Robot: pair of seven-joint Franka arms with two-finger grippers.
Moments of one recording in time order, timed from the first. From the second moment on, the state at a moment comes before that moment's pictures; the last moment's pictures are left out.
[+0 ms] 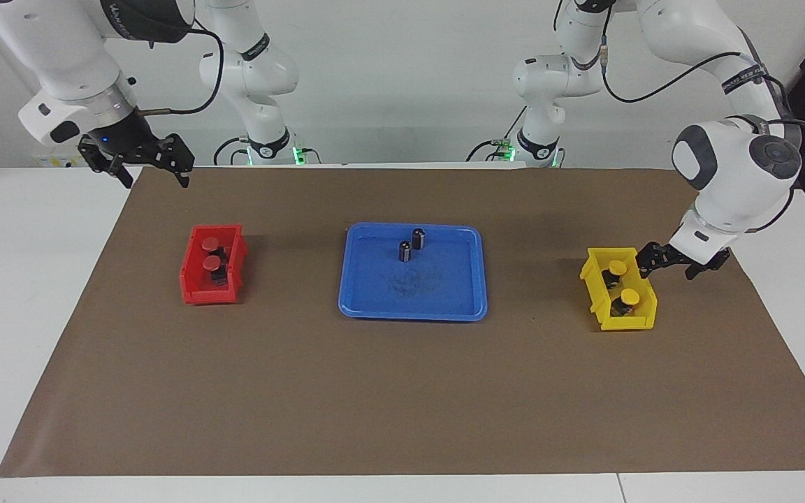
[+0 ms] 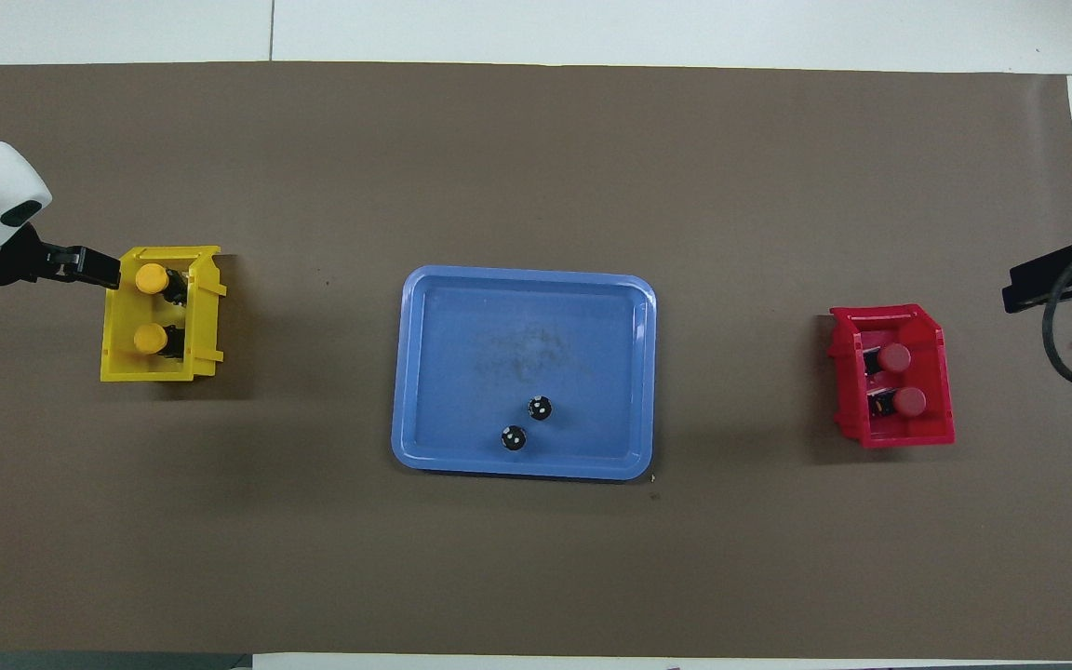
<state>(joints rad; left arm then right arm) -0.02 0.16 0.07 -1.87 0.06 2.03 0.19 -0.04 -0.02 -0.01 -1.59 -0.03 1.52 -0.07</state>
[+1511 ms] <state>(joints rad) -0.02 0.16 0.07 -1.87 0.06 2.03 0.19 -0.09 0.00 0.00 -2.23 -0.02 2.19 -0.15</state>
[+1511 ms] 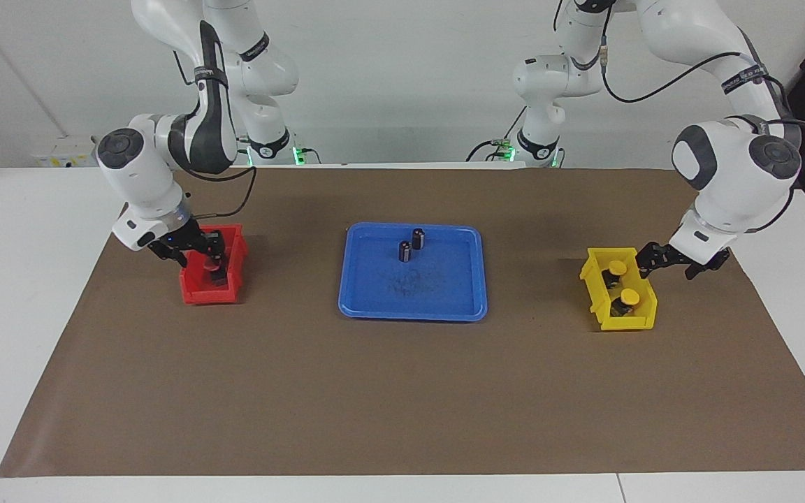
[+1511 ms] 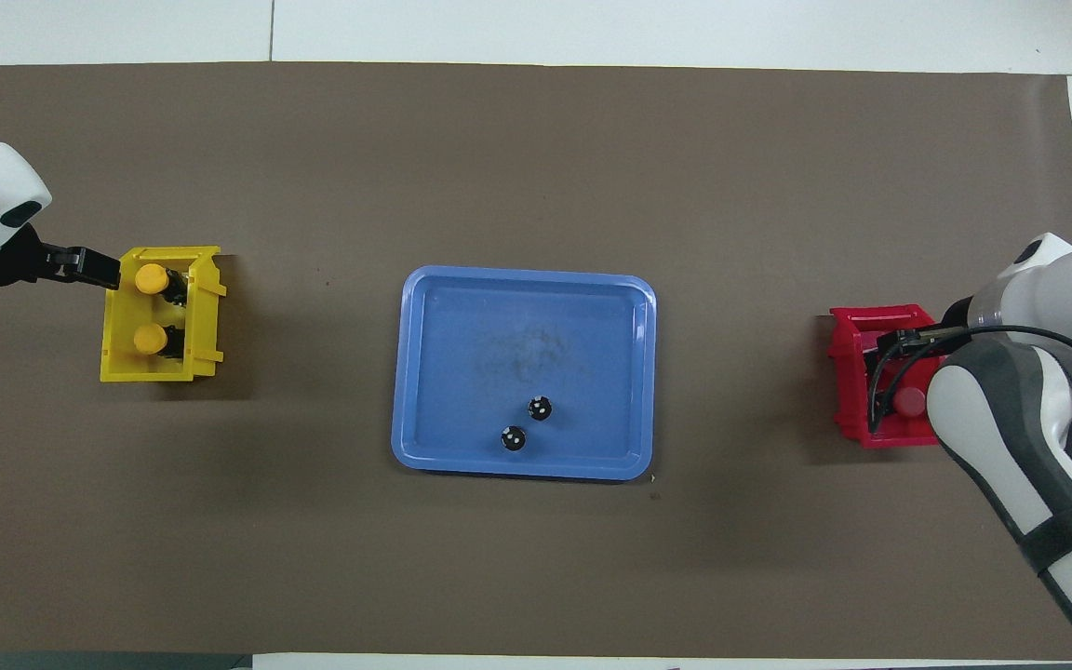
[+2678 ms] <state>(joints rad) -0.09 0.16 0.07 -1.87 0.02 2.05 0.14 -0.07 -0.01 -0.01 -2.31 -0.02 2.28 -0.16</state>
